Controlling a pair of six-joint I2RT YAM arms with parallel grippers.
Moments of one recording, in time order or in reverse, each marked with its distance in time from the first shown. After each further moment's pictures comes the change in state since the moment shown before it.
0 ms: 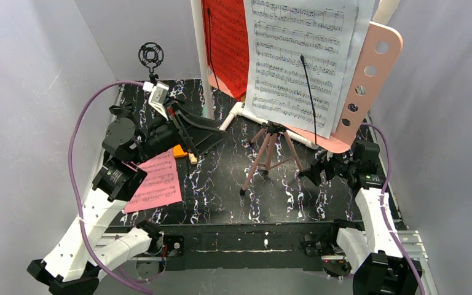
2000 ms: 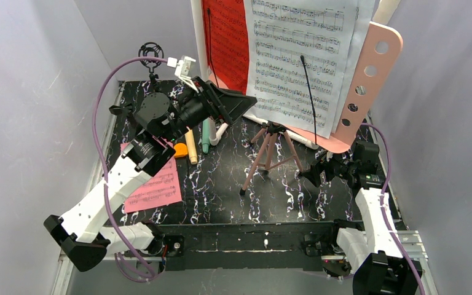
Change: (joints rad) left arm -0.175 0.283 0.195 0.140 -0.301 0.065; right arm 0.000 -0.001 0.000 -0.021 -0.007 -0.003
